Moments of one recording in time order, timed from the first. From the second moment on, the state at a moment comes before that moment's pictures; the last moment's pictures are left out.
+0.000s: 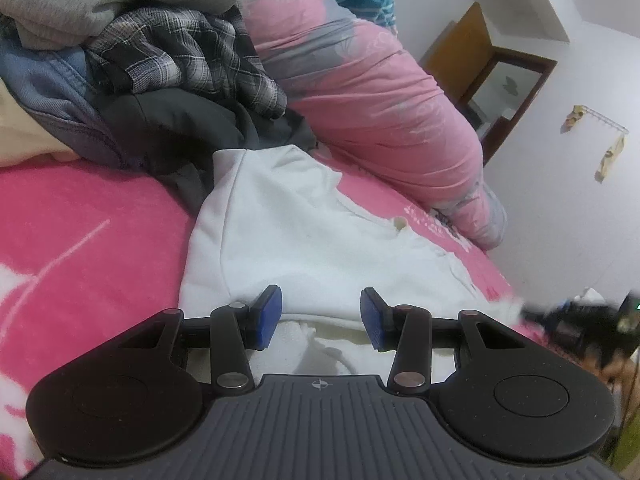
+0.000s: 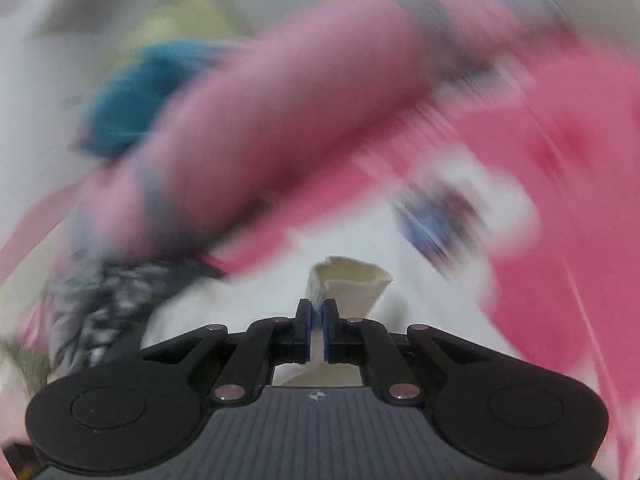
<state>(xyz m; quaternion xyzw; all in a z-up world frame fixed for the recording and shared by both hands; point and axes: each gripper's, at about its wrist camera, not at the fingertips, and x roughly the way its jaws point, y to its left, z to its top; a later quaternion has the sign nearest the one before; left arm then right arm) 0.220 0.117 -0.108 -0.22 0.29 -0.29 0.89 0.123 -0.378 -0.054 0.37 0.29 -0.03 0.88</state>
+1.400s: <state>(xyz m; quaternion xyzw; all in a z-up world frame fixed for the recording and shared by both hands) 0.243 0.157 -0.115 -0.29 0.33 -0.26 0.86 0.146 -0.320 0.094 0.26 0.12 0.01 0.96</state>
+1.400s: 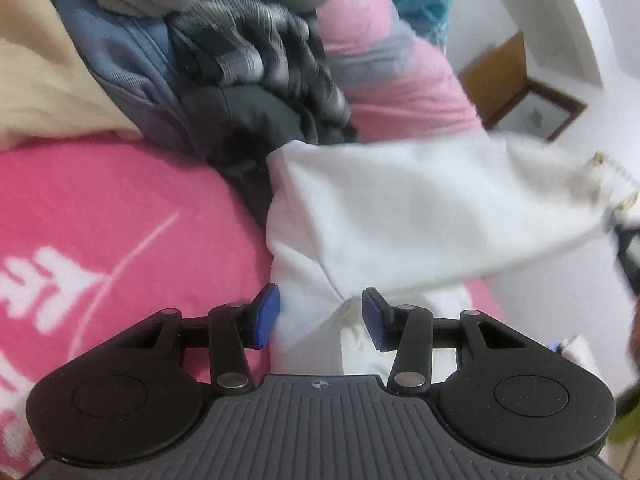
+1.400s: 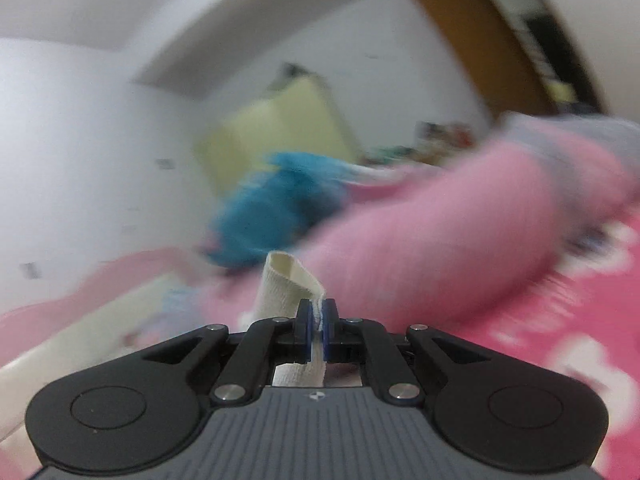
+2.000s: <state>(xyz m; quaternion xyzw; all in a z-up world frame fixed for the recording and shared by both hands) 0.240 0.154 -0.116 -0.26 0.34 -0.27 0.86 0.141 -0.398 -0.040 0.27 0.27 -0.06 0.92</state>
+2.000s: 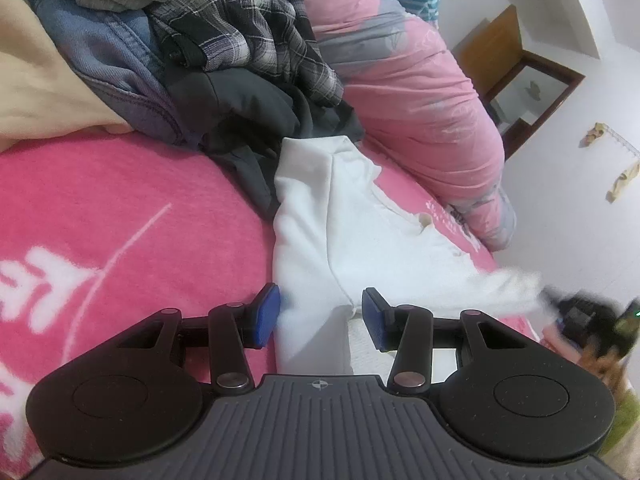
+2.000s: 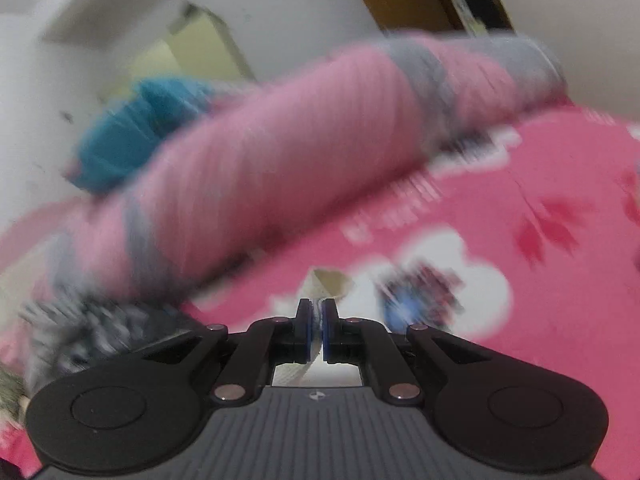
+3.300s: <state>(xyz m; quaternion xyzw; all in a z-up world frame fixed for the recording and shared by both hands) 0.240 0.143 -0.116 -0.23 0.34 -0.24 0.88 0.359 -0.080 -0.014 0.04 0.41 0.20 0.89</state>
